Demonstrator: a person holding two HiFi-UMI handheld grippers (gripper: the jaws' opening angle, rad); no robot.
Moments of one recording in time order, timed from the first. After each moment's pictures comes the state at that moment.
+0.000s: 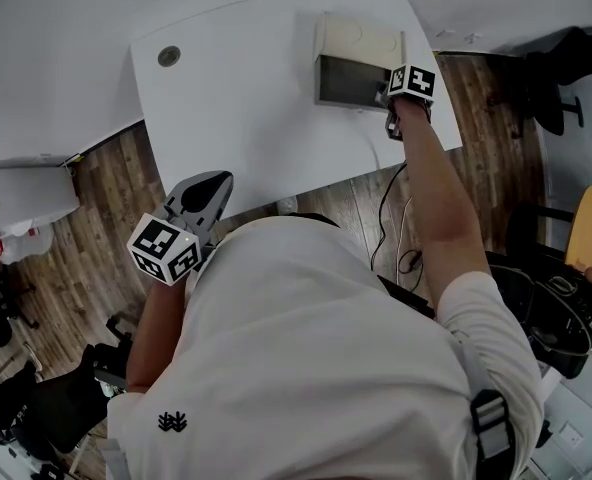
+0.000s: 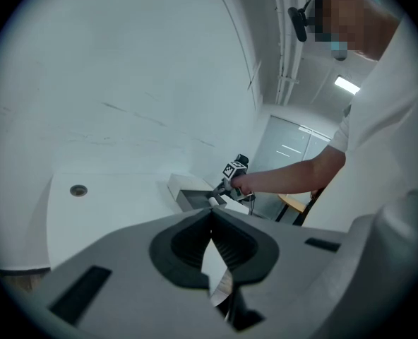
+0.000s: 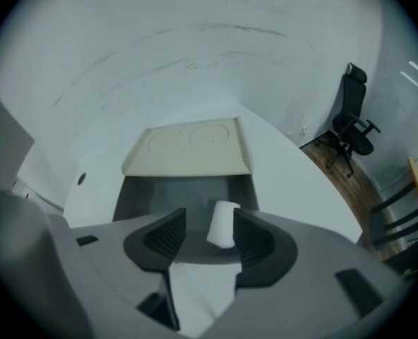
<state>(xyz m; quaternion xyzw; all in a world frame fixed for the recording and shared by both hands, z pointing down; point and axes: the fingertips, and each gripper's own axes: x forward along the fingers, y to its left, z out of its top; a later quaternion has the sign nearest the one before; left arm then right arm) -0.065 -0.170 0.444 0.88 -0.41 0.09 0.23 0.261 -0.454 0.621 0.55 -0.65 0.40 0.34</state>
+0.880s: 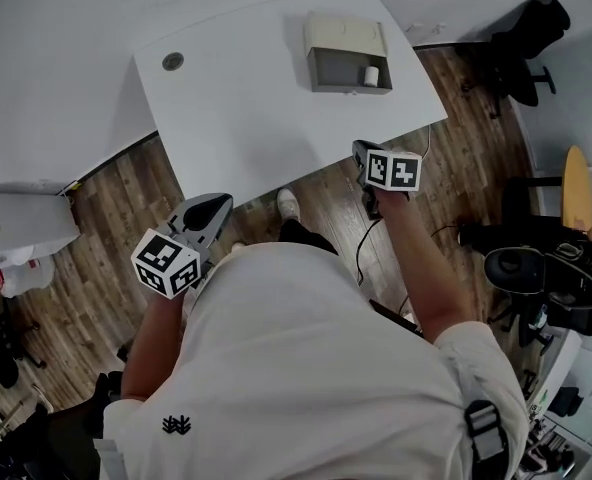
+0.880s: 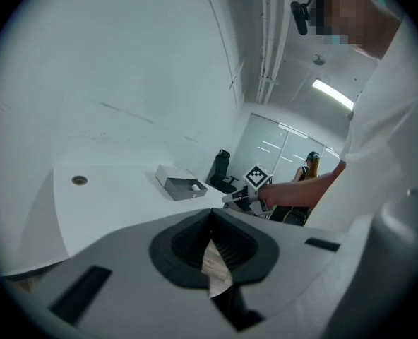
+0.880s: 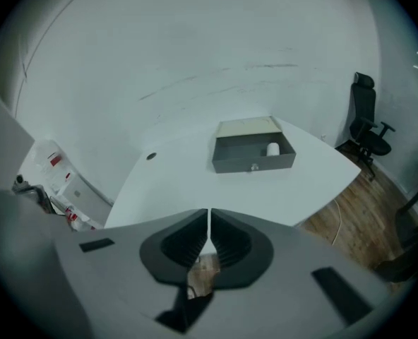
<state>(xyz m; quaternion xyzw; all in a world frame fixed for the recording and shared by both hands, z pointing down) -0.105 -0.087 0.460 0.91 -0.33 0.10 0.23 0.167 -0.219 0.578 0.51 -0.74 0.35 0.26</state>
